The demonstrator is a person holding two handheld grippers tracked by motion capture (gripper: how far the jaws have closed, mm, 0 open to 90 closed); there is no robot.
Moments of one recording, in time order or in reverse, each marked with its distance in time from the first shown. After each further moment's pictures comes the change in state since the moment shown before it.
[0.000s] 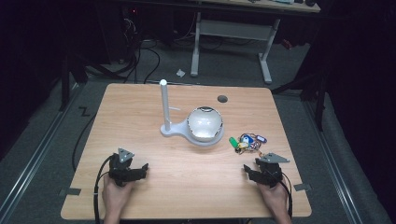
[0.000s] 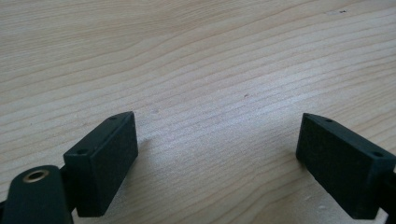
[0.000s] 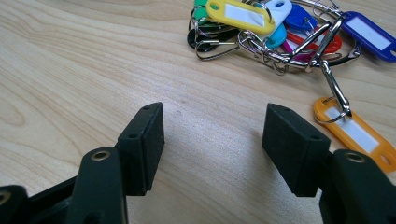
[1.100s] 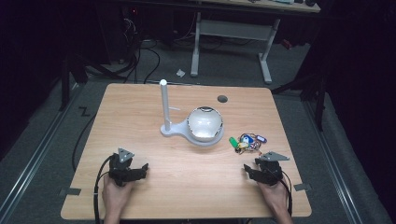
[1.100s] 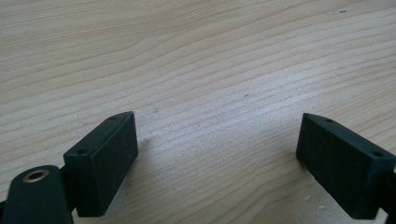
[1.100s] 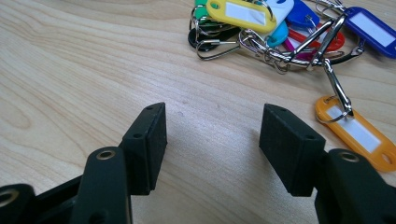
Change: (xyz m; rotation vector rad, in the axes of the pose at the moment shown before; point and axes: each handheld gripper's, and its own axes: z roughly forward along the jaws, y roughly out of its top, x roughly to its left) left arm 0.001 0.000 0.000 0.000 -0.007 0.014; right arm -0.001 0.005 -0.002 0.025 0.014 0.017
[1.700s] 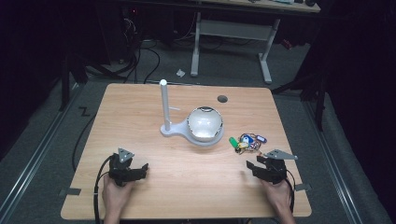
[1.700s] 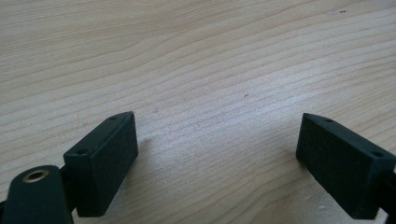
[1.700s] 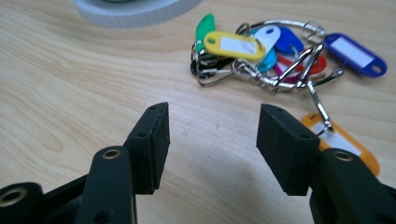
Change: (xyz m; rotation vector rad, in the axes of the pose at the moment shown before) left arm 0.000 0.000 0.000 0.002 0.002 -0.004; right arm -0.006 0.009 -0.016 -0.067 0.033 0.057
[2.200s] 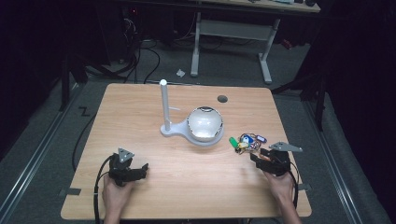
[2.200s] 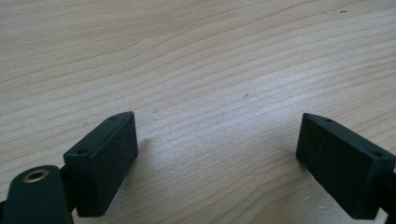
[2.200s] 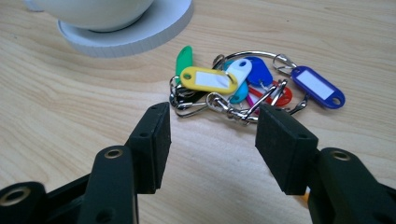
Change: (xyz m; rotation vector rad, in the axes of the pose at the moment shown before) left arm -0.001 0.000 0.000 -0.002 0.006 -0.012; right arm -0.014 0.022 -0.004 -0.015 -0.019 0.020
